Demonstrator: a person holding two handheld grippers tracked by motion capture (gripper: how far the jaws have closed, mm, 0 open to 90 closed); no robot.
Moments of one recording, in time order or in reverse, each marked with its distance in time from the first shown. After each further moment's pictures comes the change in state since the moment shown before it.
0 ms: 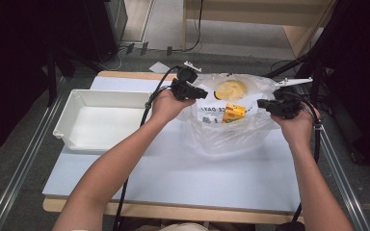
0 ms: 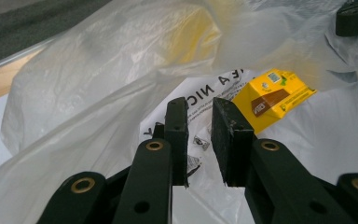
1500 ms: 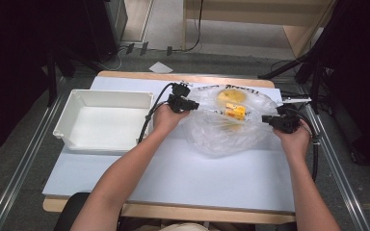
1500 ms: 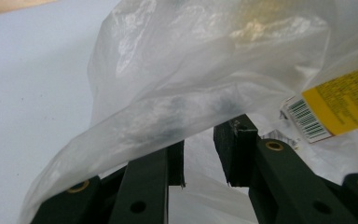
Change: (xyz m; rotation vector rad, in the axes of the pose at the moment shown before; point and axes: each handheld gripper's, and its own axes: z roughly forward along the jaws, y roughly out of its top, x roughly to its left) left arm 0.042 -0.056 0.061 0.032 0.082 -0.117; right arm -0.039 -0.067 0.045 0.054 -0.022 0.168
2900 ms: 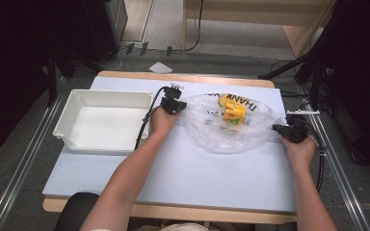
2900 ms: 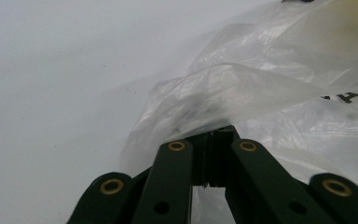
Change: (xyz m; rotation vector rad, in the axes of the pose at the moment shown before) left arm 0.033 -0.019 0.020 -0.038 0.151 -0.097; right arm -0.044 -0.042 0.012 0.002 -0.083 0.077
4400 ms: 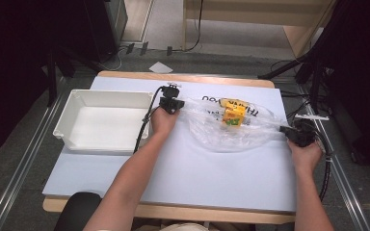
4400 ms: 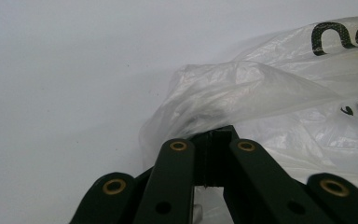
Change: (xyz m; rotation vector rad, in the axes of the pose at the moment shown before) left arm 0.005 0.000 0.001 -0.017 0.042 -0.055; right arm -0.015 -0.014 -0.008 -0.062 -0.061 0.044
